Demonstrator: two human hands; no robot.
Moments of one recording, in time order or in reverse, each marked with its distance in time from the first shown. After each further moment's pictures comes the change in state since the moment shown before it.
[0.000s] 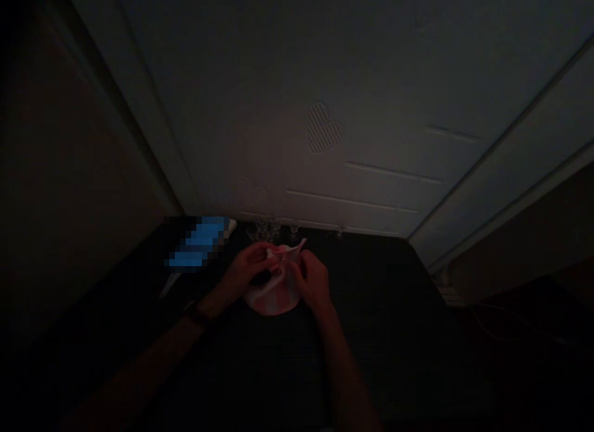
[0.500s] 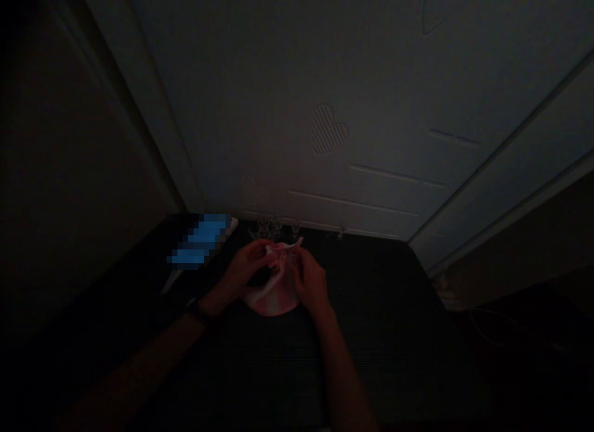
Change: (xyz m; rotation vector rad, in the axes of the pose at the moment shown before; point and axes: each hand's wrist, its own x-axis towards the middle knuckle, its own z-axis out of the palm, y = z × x) left_hand 0.002 0.000 -0.003 -0.036 0.045 0.022; right_hand 0.000 -0.006 0.003 0.073 -0.047 -0.026
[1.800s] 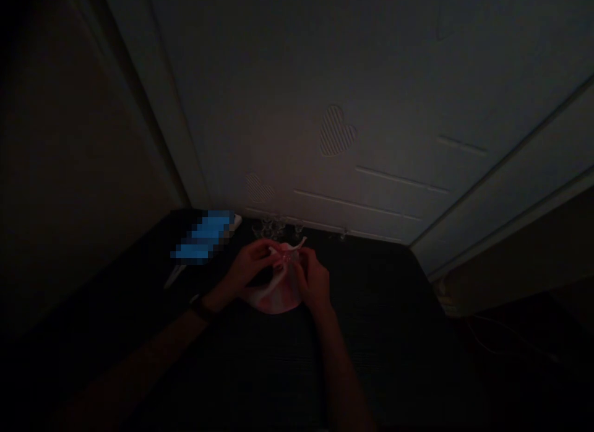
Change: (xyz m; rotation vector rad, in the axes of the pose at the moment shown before) left_hand 0.001 -0.002 0.001 0.074 -0.020 0.085; right_hand -0.001 0.000 -0.001 -0.067 -0.018 0.116
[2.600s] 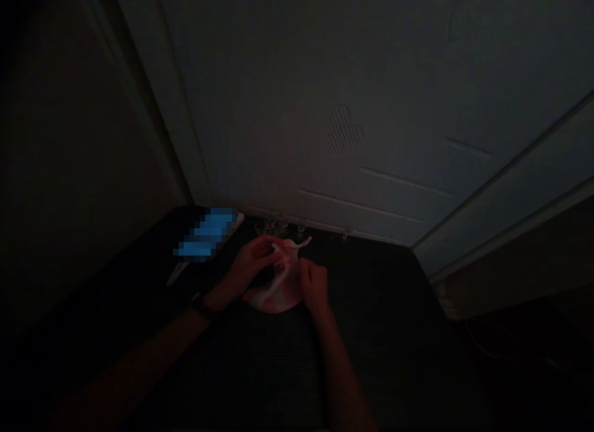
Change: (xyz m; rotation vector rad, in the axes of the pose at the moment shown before) left_hand -0.006 0.016 0.004 -0.094 0.031 0.003; right_hand -0.001 0.000 0.008 0.107 -0.026 0.082
